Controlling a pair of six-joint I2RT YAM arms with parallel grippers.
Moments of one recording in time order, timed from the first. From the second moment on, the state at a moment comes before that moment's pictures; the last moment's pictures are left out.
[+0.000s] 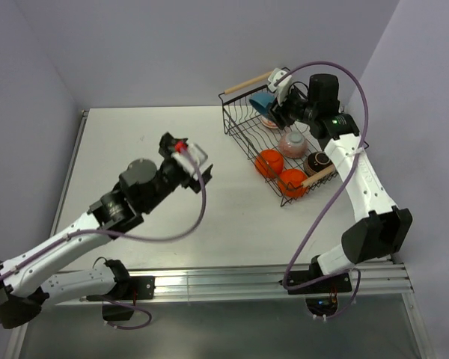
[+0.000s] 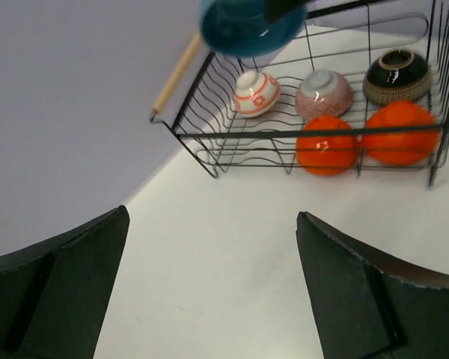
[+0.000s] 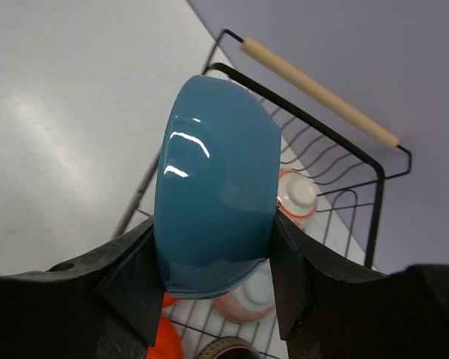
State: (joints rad) left arm -0.97 0.93 0.94 -0.01 -0.25 0.44; right arm 0.21 1.46 1.56 -0.51 -0.49 -0.61
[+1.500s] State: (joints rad) left arm -0.33 1.25 1.22 -0.40 0.11 -0.39; right arm 0.09 2.00 1.57 -0.22 -0.70 -1.74
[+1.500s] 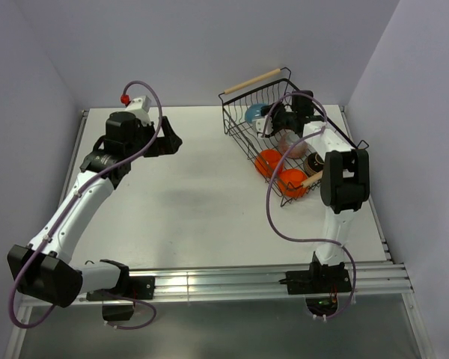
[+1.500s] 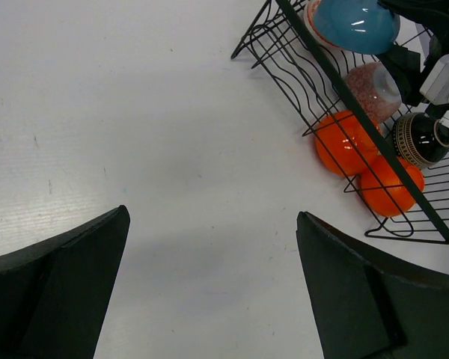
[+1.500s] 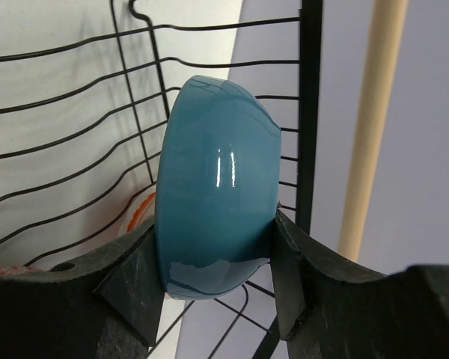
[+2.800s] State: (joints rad) left arm -0.26 1.32 1.20 -0.40 0.13 -0.42; right arm 0.14 2.07 1.56 -0.24 -0.65 -1.83
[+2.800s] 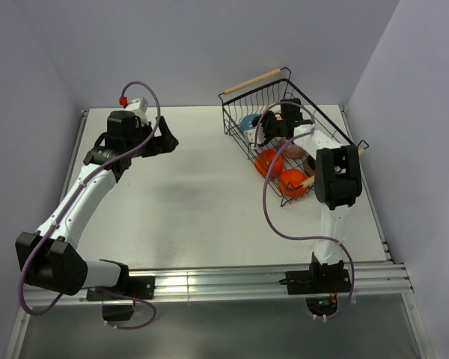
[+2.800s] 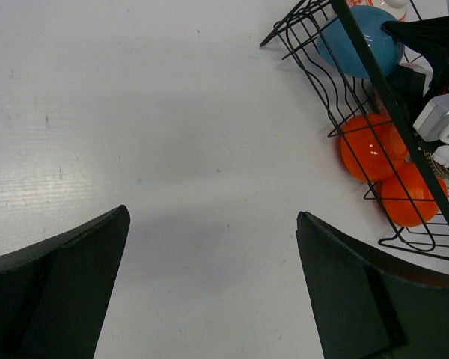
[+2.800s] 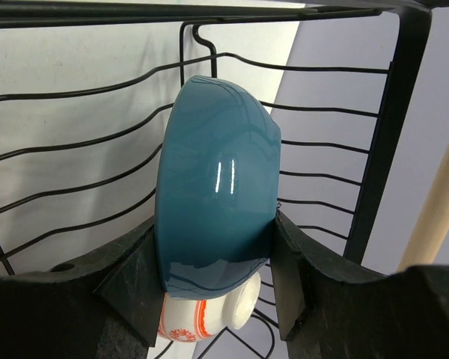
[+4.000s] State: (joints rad) left arm -0.21 1.38 1.26 -0.40 0.16 -0.40; right arm 0.18 2.09 1.59 -0.41 -0.52 -1.90
